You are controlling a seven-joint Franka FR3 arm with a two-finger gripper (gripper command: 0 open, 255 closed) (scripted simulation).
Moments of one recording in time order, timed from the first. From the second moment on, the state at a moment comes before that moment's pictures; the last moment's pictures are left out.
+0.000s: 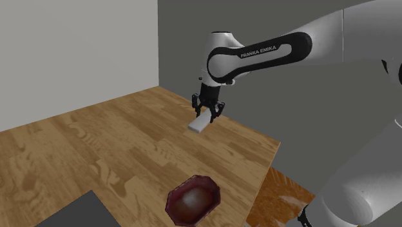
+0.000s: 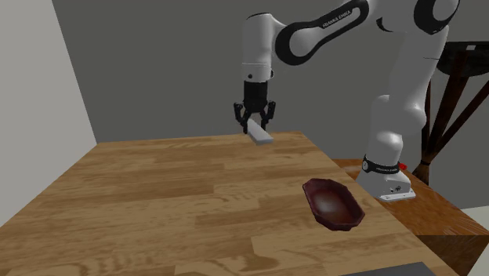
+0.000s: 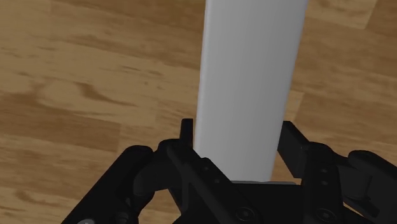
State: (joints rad) arm -0.22 -0.10 0.33 -2.12 0.05 2.04 1.32
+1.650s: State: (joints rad) arm 0.04 -0.42 0.64 -2.39 0.28 2.05 1.74
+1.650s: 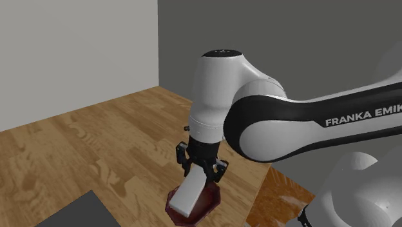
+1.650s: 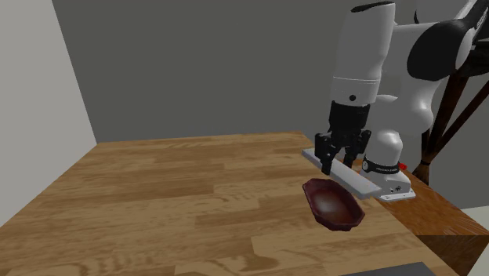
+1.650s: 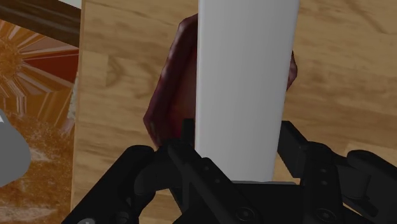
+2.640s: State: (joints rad) arm 0.04 -0.34 0.69 -2.49 0.27 2.23 1.76
